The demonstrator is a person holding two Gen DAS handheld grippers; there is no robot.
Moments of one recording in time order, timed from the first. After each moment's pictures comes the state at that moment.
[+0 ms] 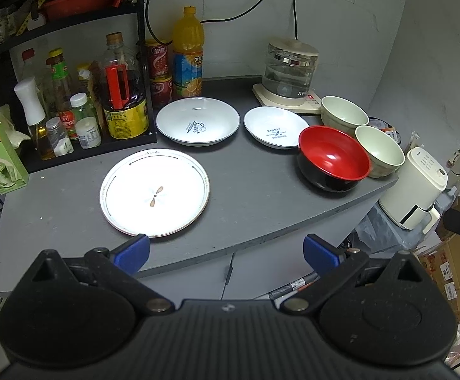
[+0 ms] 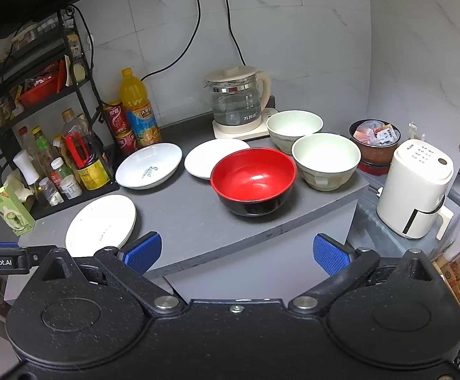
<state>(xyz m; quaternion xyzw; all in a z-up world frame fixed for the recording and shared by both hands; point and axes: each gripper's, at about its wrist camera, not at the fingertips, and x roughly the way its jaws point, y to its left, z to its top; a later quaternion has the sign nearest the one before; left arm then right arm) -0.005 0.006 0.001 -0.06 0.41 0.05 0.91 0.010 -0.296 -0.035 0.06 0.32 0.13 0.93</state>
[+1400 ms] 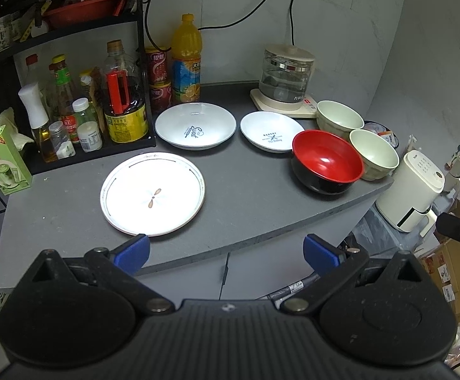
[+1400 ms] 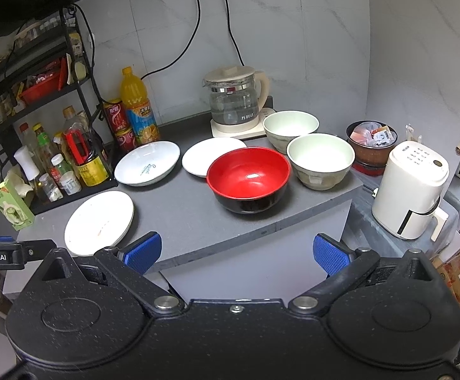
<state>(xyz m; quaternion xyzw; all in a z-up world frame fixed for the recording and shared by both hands) -0.018 -0.008 0.009 -0.06 0.40 0.05 0.91 0.000 -0.303 -0.034 0.05 0.32 0.13 0.94</state>
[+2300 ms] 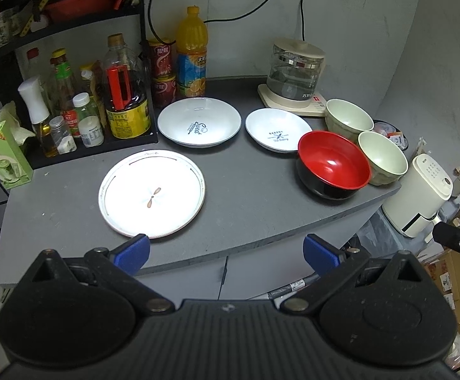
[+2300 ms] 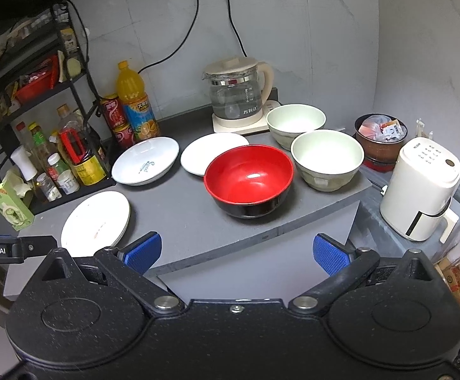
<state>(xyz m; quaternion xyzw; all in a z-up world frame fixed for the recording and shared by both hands) 0.013 -0.015 0.011 -0.07 0.42 0.07 0.90 0.047 -0.311 -0.041 0.06 0.35 0.14 0.92</state>
